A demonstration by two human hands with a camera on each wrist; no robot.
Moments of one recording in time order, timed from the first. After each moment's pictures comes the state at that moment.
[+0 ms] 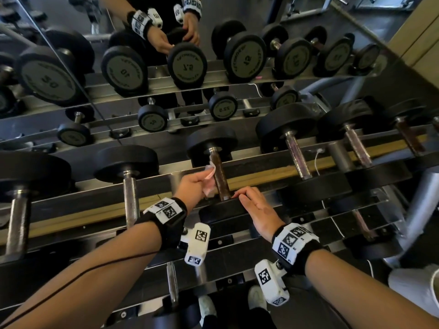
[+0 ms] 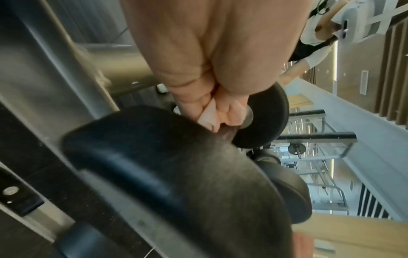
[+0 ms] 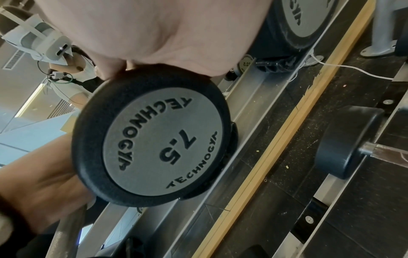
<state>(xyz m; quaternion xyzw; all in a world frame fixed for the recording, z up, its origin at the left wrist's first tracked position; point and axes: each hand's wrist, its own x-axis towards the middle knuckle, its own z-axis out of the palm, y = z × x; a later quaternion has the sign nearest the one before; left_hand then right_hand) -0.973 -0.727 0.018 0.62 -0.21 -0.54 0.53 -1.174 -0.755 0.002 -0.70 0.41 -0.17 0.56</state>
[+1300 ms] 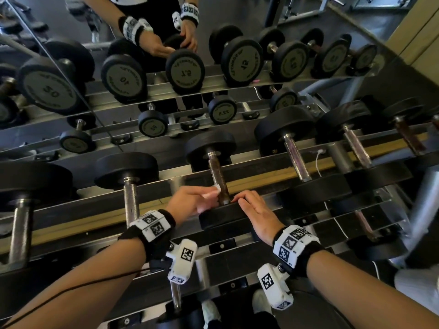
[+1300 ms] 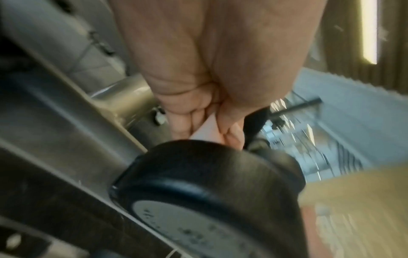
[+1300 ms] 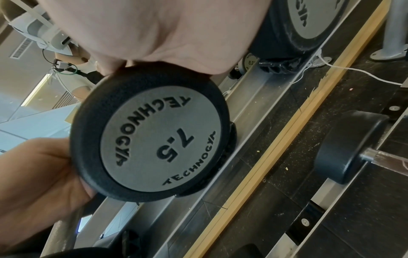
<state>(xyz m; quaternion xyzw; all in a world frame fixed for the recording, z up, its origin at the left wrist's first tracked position) -0.957 -0.704 0.021 0.65 -0.31 -0.56 0.40 -1.176 -0.757 0.001 -0.73 0.41 -0.15 0.52</state>
